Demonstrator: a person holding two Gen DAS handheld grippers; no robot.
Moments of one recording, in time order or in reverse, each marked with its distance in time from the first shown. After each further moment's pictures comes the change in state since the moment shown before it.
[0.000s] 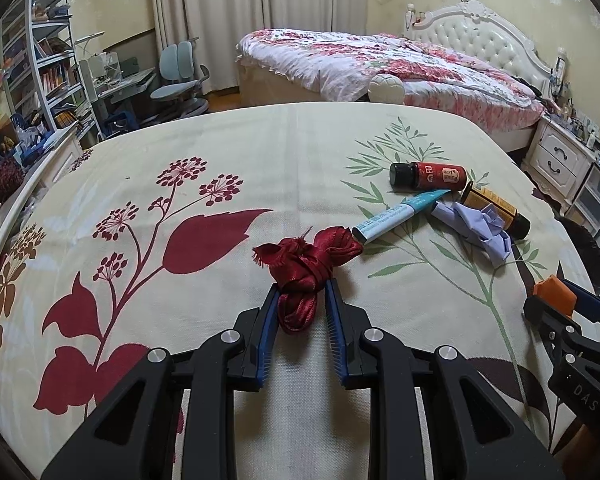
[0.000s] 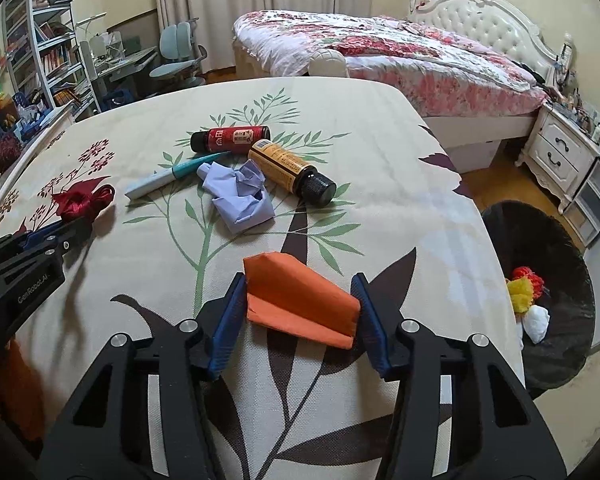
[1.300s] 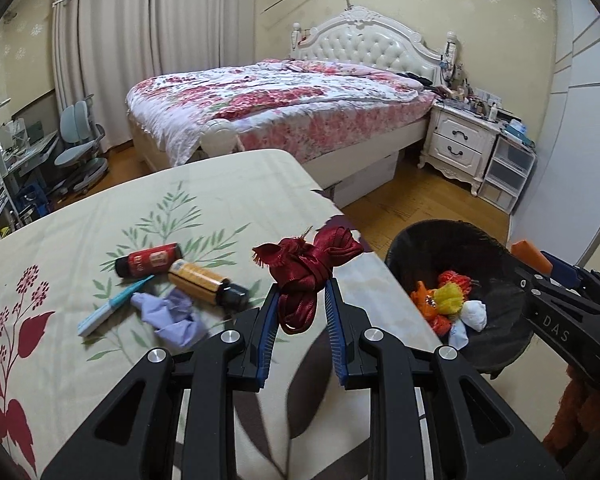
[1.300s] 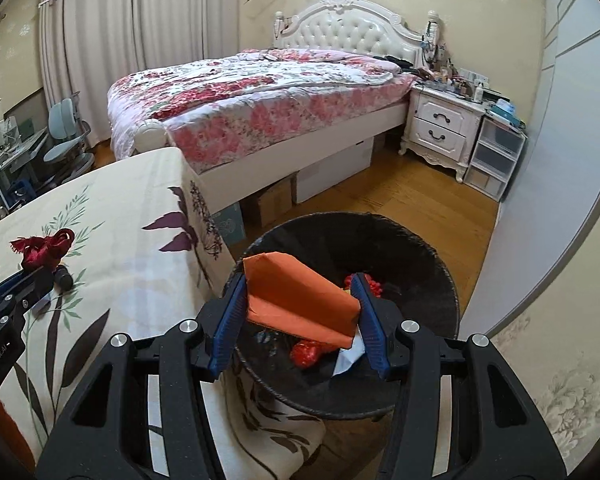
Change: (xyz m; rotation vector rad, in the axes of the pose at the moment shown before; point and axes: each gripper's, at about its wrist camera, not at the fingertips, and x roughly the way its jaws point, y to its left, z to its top) left arm -0.029 -0.200 0.030 0.225 -0.110 -0.291; right arm -0.049 -0.196 -0.005 0.291 -0.142 -0.321
